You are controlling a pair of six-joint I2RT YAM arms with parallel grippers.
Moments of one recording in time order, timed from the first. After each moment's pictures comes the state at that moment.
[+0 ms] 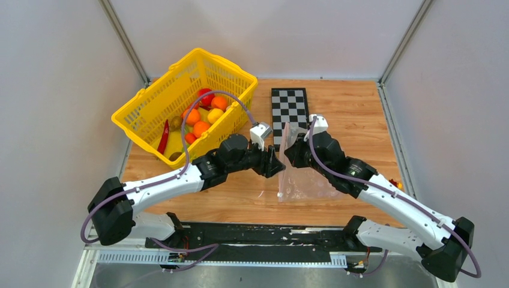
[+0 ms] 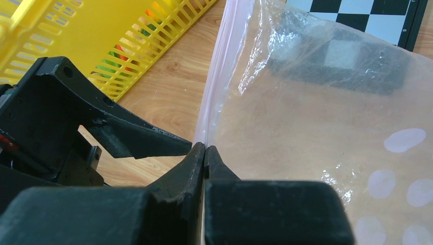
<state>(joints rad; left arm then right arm) -0.95 1.29 0.84 0.10 0.17 -0.45 0.84 0.98 0.89 -0.40 0.23 0.61</state>
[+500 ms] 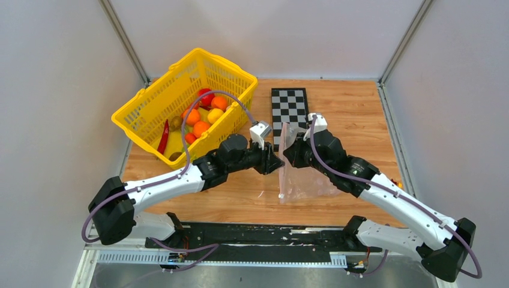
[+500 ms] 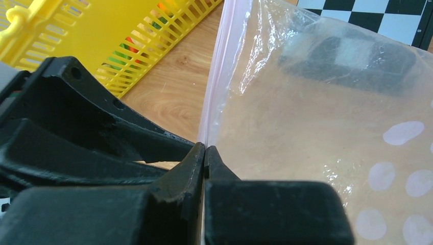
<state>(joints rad) -0.95 1.29 0.83 0.16 0.17 -0.46 0.84 0.98 0.92 -0.43 0.19 0.60</state>
